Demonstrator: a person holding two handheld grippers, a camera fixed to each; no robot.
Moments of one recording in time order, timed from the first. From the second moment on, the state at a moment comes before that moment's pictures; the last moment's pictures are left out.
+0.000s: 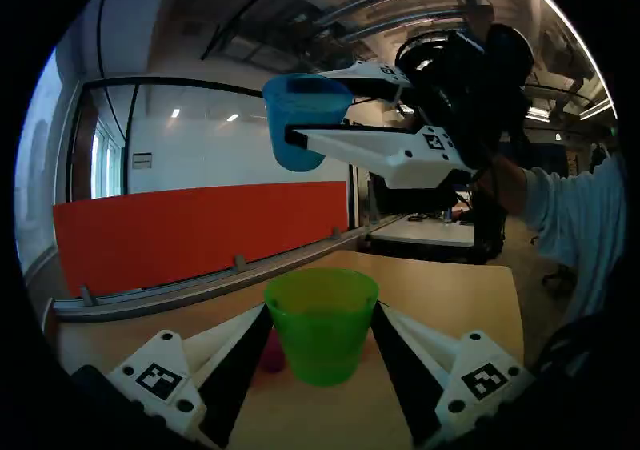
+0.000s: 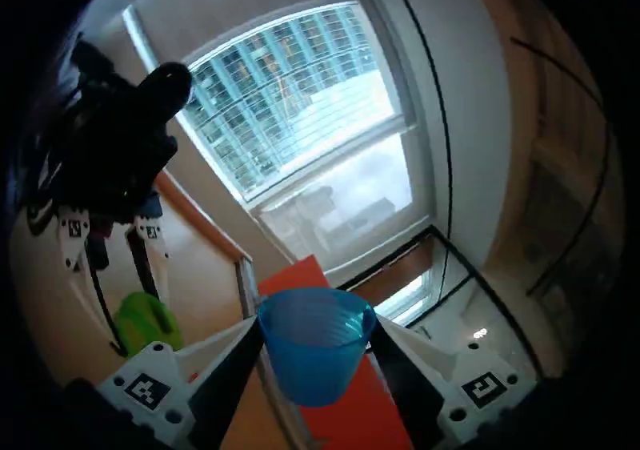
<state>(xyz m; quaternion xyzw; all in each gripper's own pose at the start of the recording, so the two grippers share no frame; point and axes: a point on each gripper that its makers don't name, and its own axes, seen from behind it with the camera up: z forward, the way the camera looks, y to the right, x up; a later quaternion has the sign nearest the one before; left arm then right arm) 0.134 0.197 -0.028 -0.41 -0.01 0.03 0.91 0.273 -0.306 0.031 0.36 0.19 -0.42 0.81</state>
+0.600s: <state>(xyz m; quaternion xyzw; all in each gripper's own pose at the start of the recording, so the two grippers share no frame) 0.135 0.195 -0.024 -0.40 -0.01 0.04 0.92 0.253 -0.291 0.012 0.41 0.03 -0.11 0.90</state>
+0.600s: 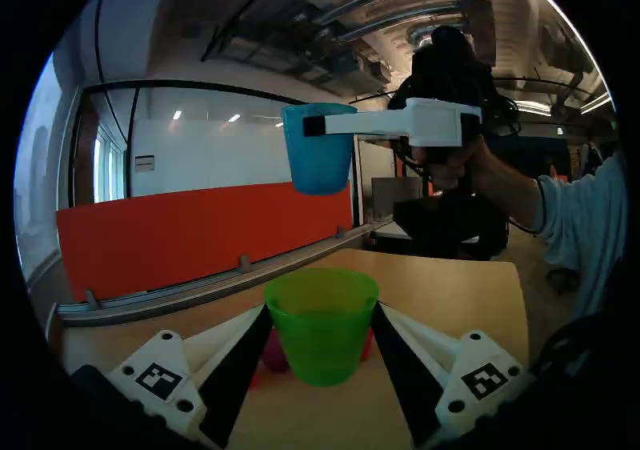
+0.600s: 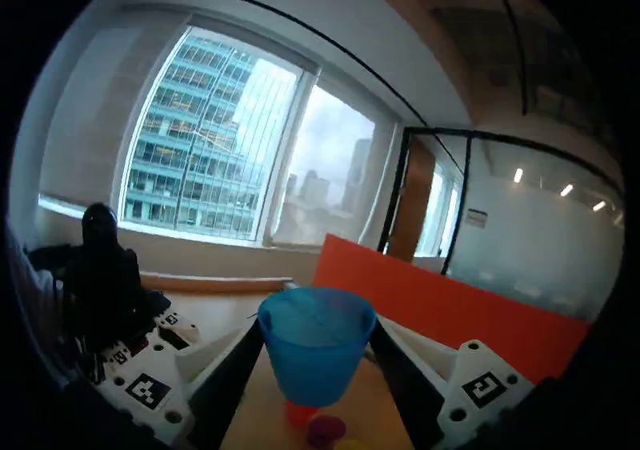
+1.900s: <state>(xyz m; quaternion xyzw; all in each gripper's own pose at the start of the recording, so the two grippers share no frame) 0.081 0.165 -0.009 -0.37 -0.09 0.08 0.92 0.140 -0.232 0.003 0.40 -0.04 -0.09 0.91</state>
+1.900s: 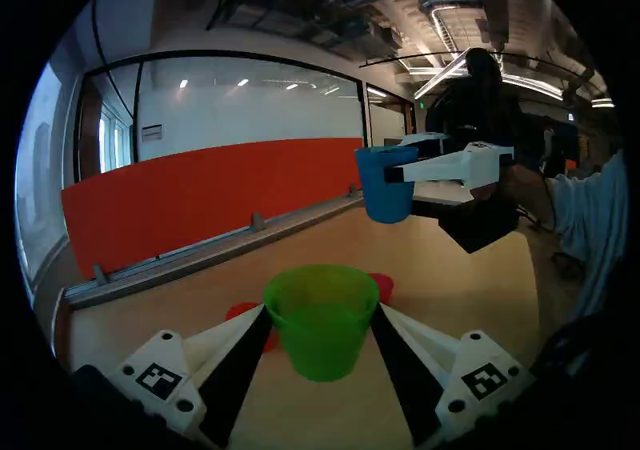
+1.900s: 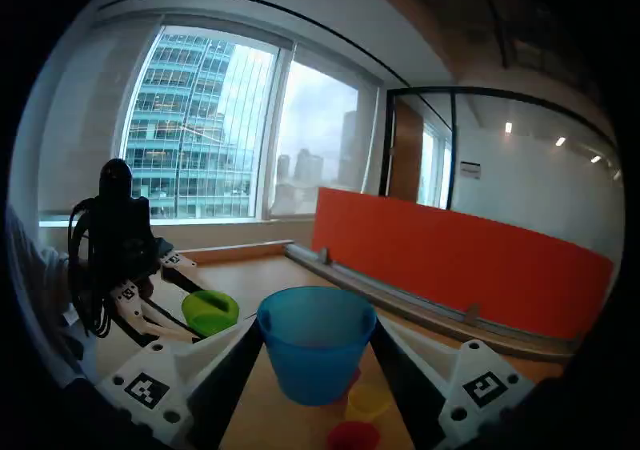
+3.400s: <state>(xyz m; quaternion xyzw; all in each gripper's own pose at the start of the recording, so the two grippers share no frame) -0.025 0.154 -0.001 -0.38 -0.25 0.13 0.88 -0.037 -0.248 -0.011 0.47 -0.21 -0.17 0.84</state>
